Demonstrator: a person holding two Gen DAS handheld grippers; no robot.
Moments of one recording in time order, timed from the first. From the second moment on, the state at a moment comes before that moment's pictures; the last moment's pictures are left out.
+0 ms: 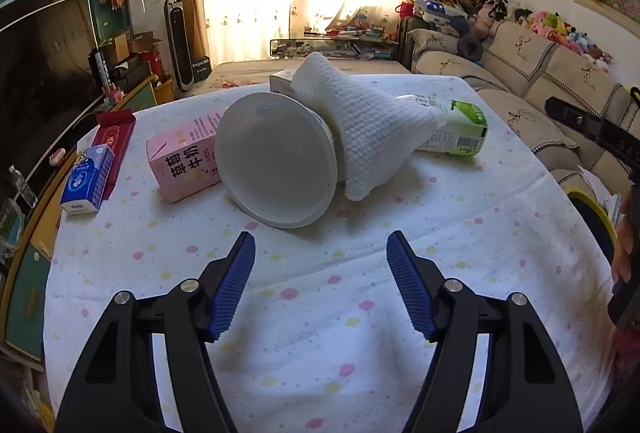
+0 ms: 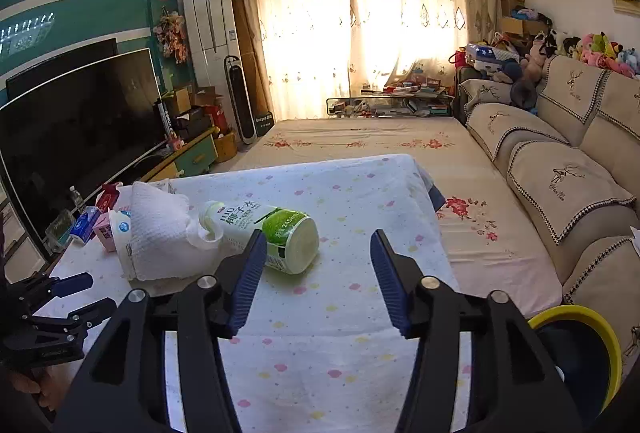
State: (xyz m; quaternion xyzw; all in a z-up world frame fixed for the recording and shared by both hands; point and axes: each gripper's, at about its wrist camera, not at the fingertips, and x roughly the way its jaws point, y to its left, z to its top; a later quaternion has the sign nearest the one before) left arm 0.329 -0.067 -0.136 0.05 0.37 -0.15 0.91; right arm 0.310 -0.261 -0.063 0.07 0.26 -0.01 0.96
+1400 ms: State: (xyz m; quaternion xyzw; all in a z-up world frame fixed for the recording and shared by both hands) left arm 0.293 -0.075 -0.102 0.14 0.35 -0.15 0.91; right arm 0.308 -0.276 -0.066 0.11 0.26 -0.01 0.96
